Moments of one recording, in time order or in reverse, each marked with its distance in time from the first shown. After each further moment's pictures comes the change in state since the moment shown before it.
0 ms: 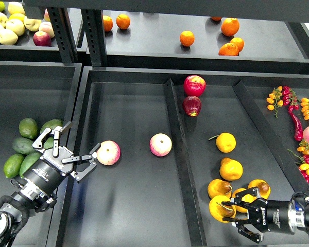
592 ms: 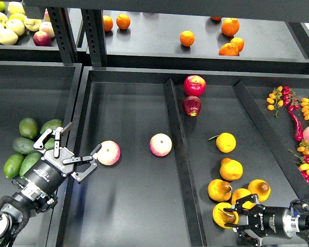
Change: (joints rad) left arm 0.000 0.000 0.004 0.003 0.001 0.000 0.000; right arm -0.002 0.066 0.008 -0.119 -0.078 -0.001 0.000
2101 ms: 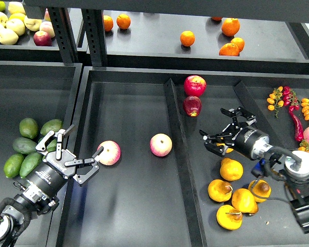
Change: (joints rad) left arm 0.007 0.000 0.023 -0.001 0.002 0.000 0.000; right arm 0.037 0.578 0.752 0.169 0.170 -0.597 0.000
